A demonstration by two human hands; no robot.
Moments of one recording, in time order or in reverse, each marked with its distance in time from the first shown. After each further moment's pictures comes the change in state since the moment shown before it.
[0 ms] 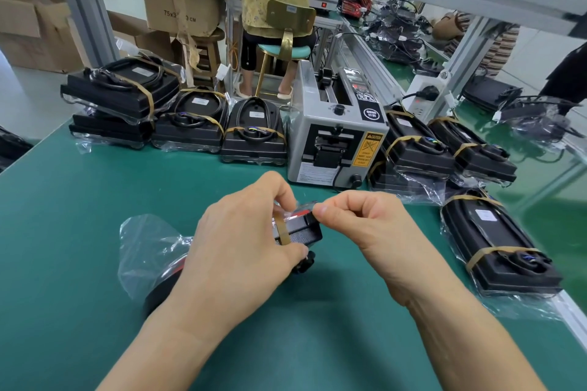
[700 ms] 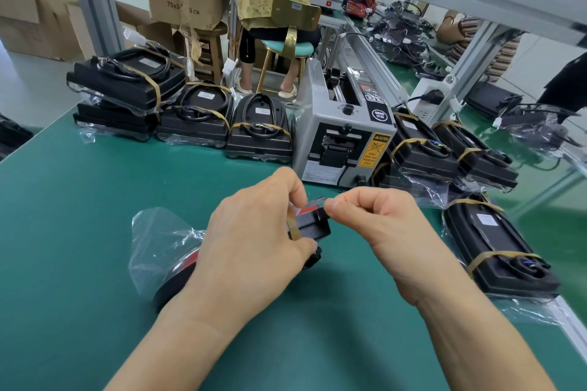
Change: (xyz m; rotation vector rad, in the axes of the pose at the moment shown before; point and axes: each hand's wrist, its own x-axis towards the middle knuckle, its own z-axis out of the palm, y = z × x) left_hand 0.001 0.000 -0.001 0.040 -0.013 -0.004; right_hand -0.002 -0.006 0.000 -0.070 0.037 -0.014
